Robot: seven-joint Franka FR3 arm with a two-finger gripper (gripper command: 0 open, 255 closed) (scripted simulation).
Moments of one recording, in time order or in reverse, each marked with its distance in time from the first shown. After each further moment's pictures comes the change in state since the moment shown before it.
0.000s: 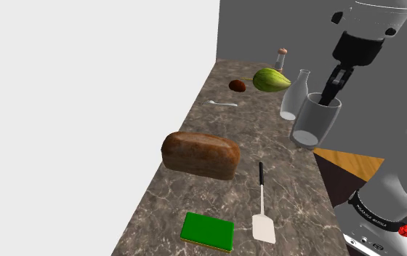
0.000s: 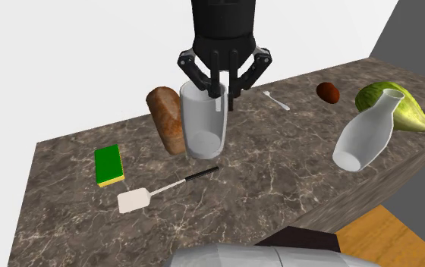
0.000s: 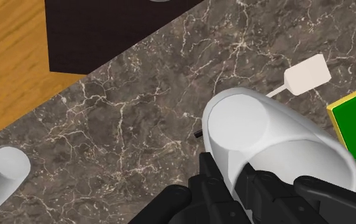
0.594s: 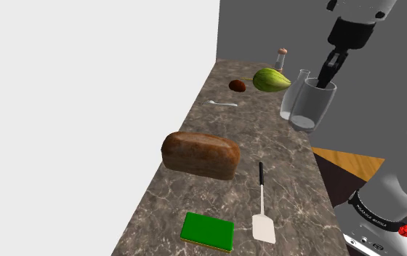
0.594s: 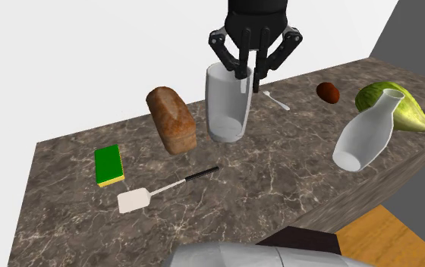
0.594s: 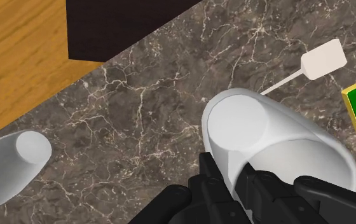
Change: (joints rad) arm -0.038 0.095 -0.082 0.084 -0.069 0.009 -0.079
